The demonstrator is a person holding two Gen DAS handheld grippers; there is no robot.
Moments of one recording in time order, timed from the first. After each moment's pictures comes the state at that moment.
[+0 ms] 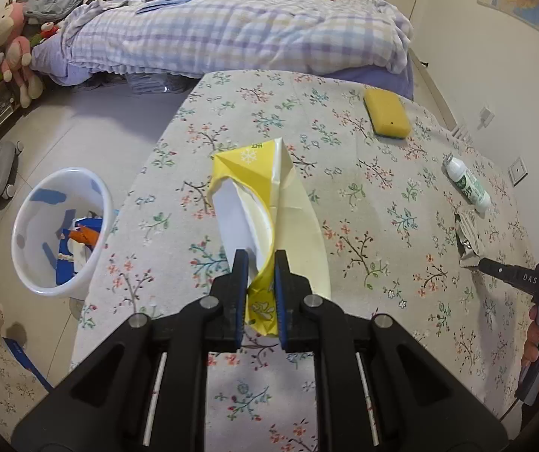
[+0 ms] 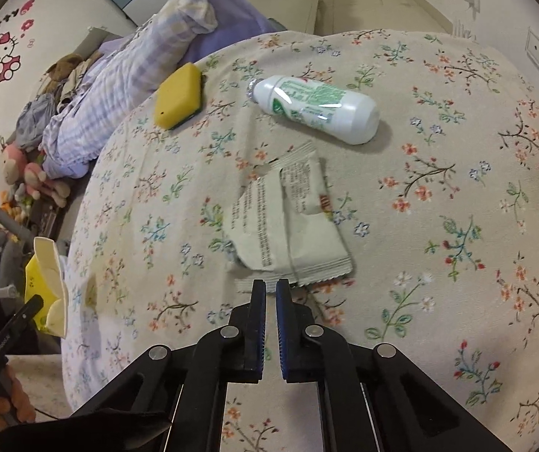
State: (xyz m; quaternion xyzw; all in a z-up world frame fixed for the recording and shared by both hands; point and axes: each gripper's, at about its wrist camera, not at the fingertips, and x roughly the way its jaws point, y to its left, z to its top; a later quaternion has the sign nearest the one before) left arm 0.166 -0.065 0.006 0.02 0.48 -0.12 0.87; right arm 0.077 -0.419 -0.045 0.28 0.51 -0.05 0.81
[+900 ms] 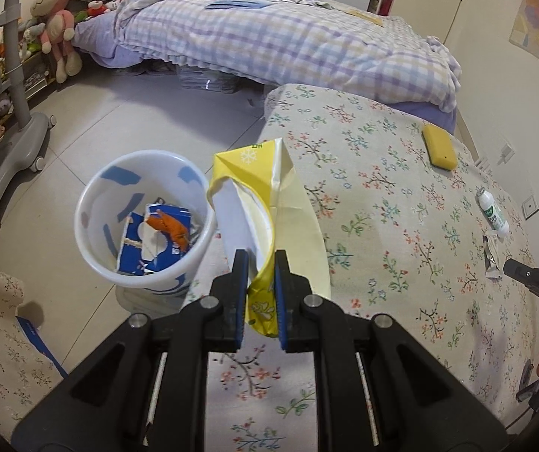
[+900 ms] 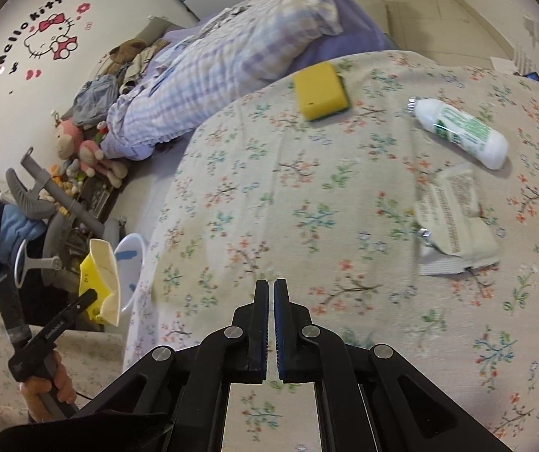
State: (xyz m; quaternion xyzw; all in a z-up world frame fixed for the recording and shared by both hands) left arm 0.166 0.049 0.017 -0.03 0.47 -0.08 0.88; right arm 0.100 -0.311 0.011 0.27 0.48 0.05 0.83
